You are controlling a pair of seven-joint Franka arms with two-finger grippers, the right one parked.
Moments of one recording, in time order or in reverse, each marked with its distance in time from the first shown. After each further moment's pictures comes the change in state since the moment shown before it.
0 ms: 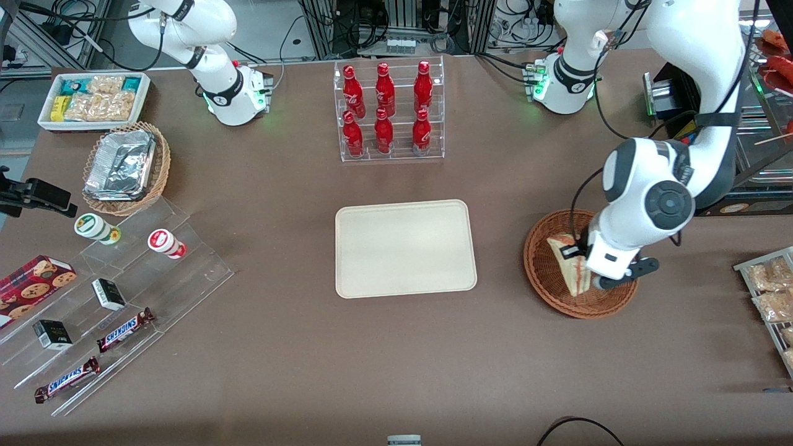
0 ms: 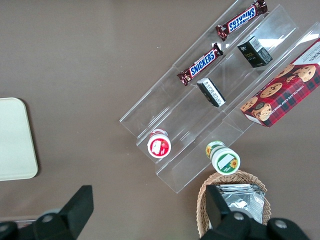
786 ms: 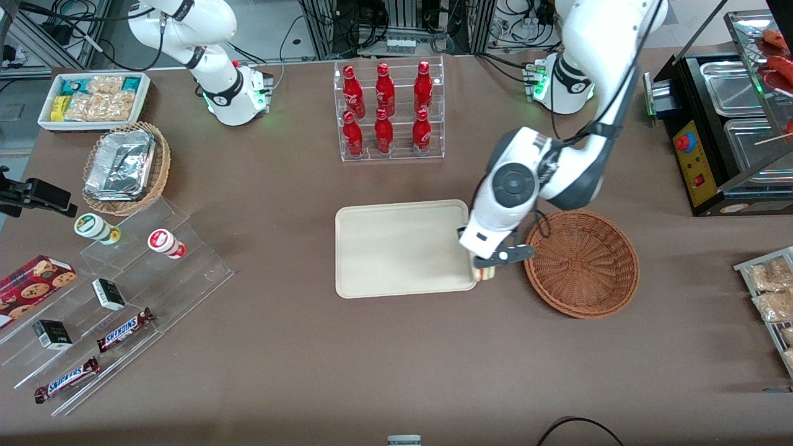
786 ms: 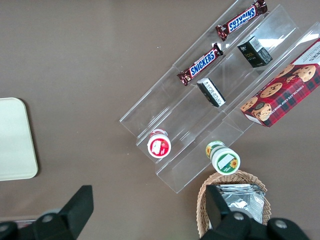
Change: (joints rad) arm -0.354 0.164 -0.009 0.178 -0.006 0.002 -0.268
